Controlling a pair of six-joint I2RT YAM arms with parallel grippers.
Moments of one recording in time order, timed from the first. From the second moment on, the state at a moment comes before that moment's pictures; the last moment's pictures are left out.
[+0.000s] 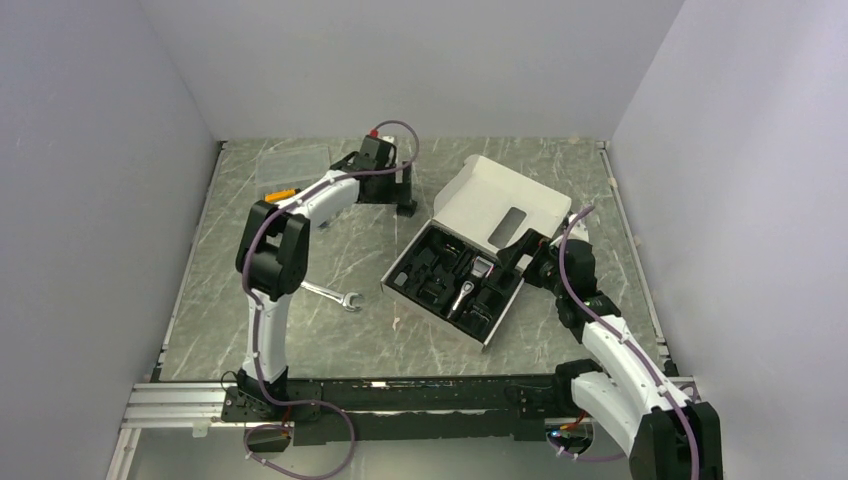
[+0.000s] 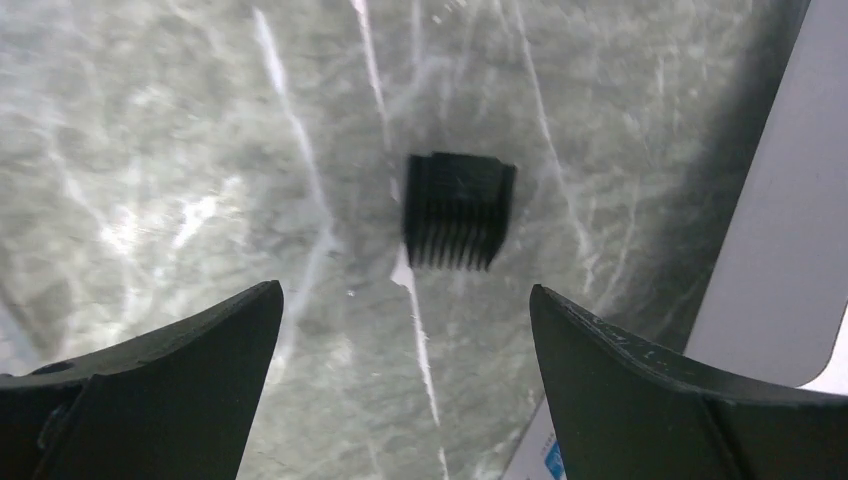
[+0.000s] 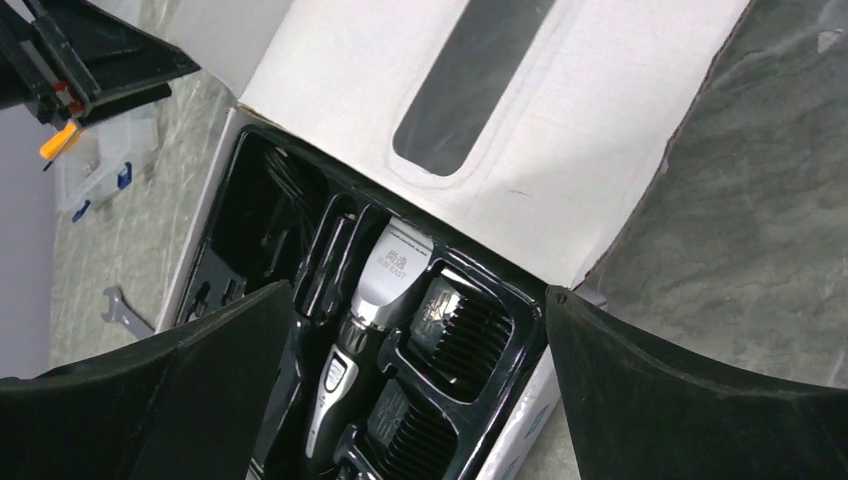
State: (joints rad) left arm -0.45 2.12 1.68 -0.40 -0.02 -0.37; right arm 0.18 0.86 0.40 -0.03 -0.10 0.63
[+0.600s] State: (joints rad) left arm -0.50 2.29 1.83 -0.45 -0.01 -0.22; right arm 0.18 0.82 0.40 -0.04 -0.17 0.63
